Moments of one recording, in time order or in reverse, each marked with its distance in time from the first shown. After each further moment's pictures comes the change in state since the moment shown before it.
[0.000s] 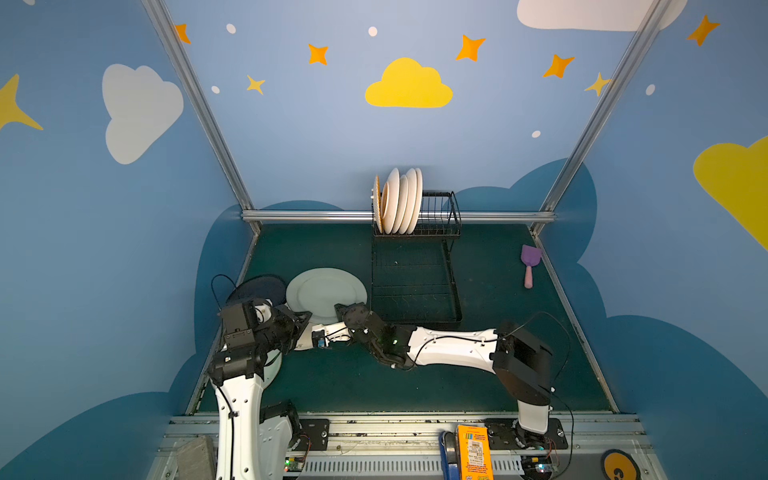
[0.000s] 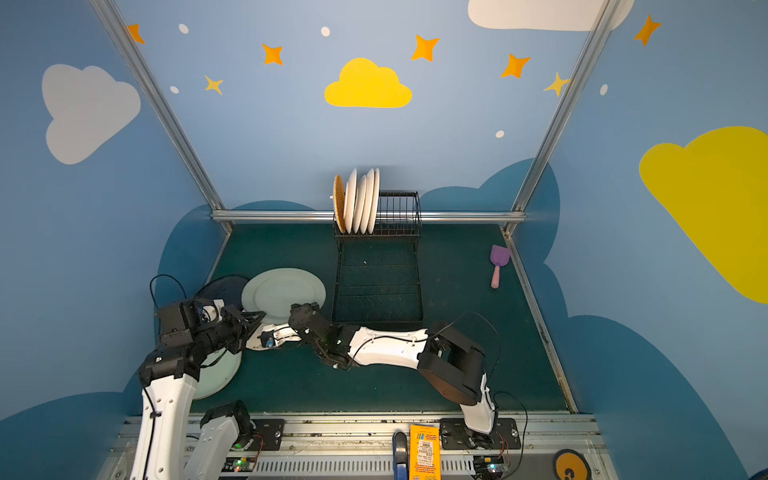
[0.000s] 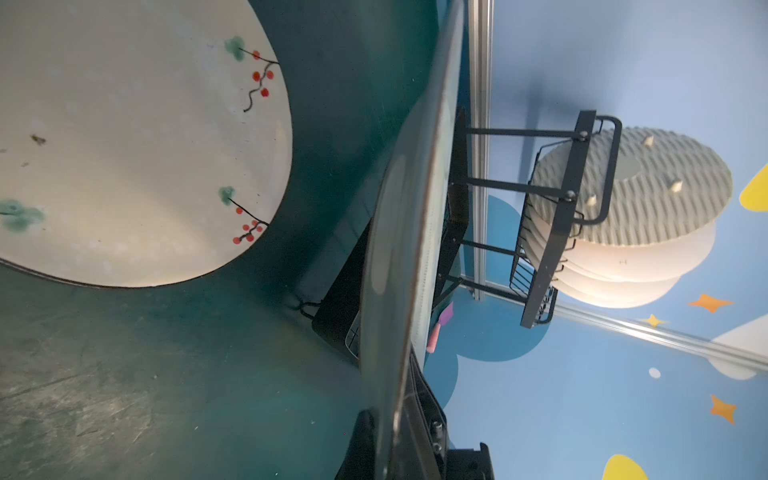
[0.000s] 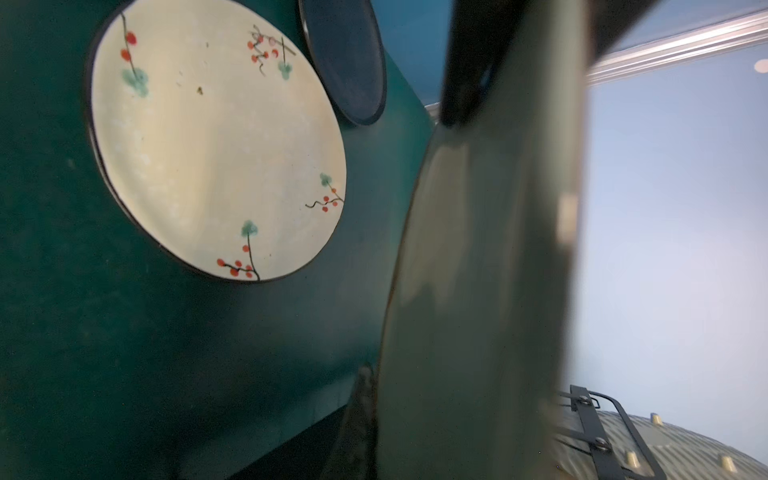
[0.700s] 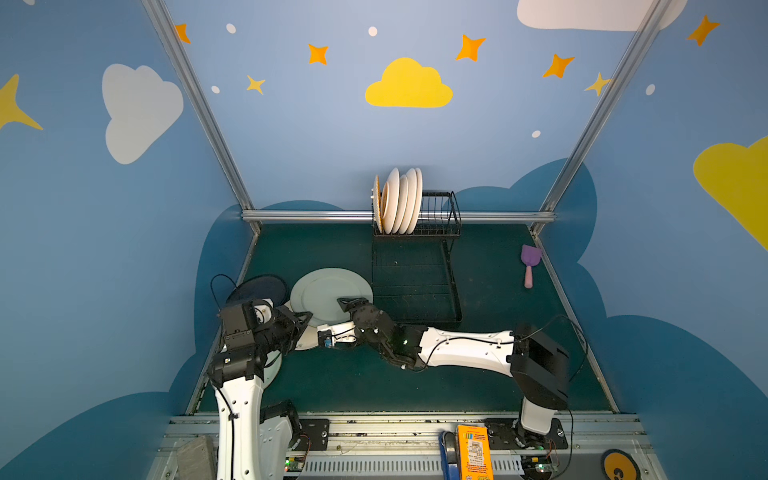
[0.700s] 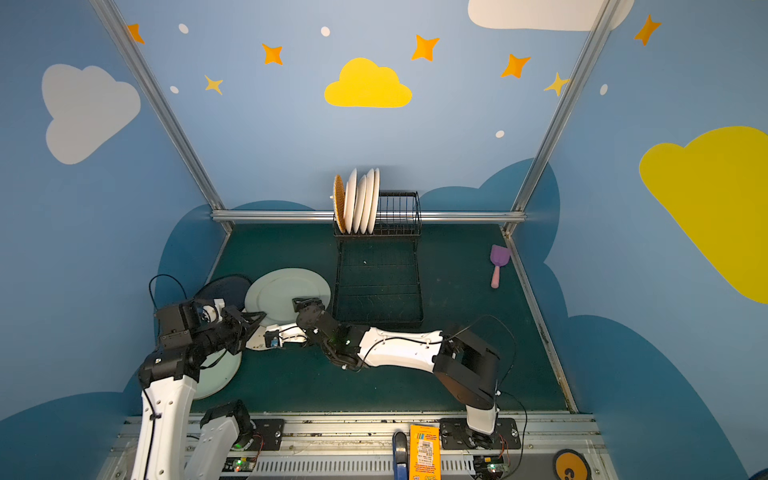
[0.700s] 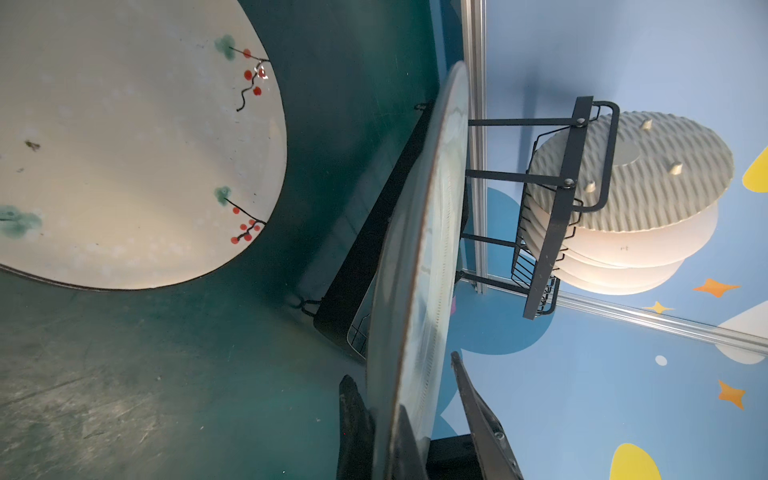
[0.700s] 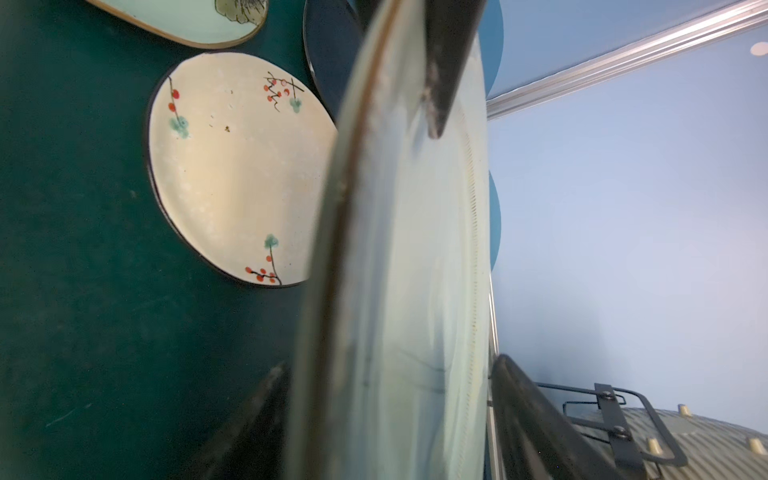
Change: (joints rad) left arm 0.002 -0.013 0.000 -0.010 0.009 0.042; right arm -0.005 -0.083 -0.057 -0.008 -0.070 0.076
